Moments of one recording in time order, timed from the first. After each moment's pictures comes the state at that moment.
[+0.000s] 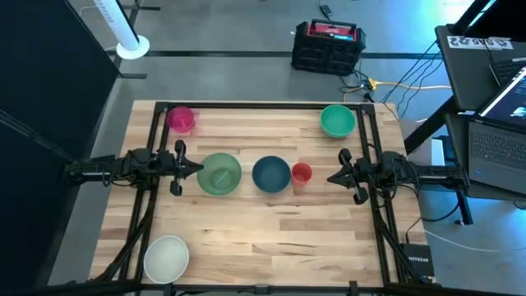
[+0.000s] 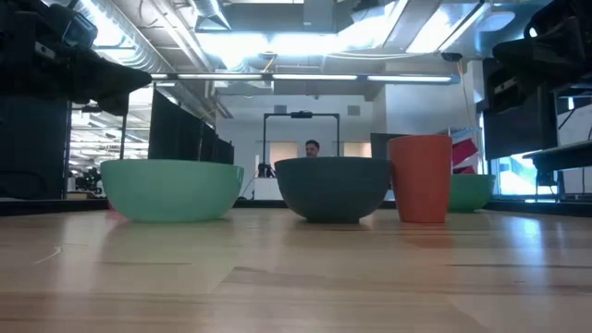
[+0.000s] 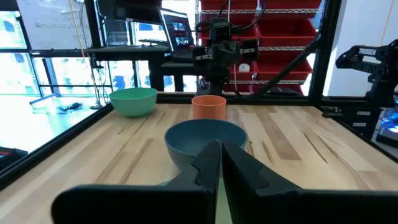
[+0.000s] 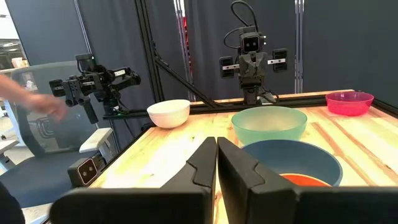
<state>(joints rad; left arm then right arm) 0.05 0.01 0.01 0.01 -0.03 0.03 0.00 0.00 0.01 0.05 -0.24 0.15</state>
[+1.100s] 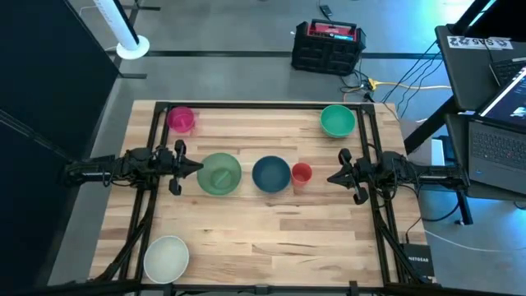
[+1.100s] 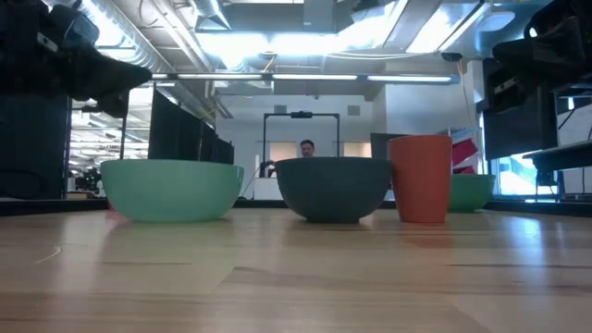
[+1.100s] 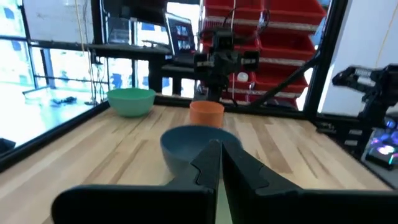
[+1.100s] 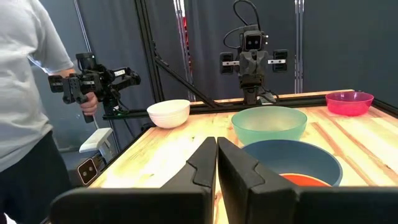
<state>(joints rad) 0.05 0.01 0.01 0.05 -0.03 -0.07 0.00 0.00 0.01 0.05 -0.24 0.15</state>
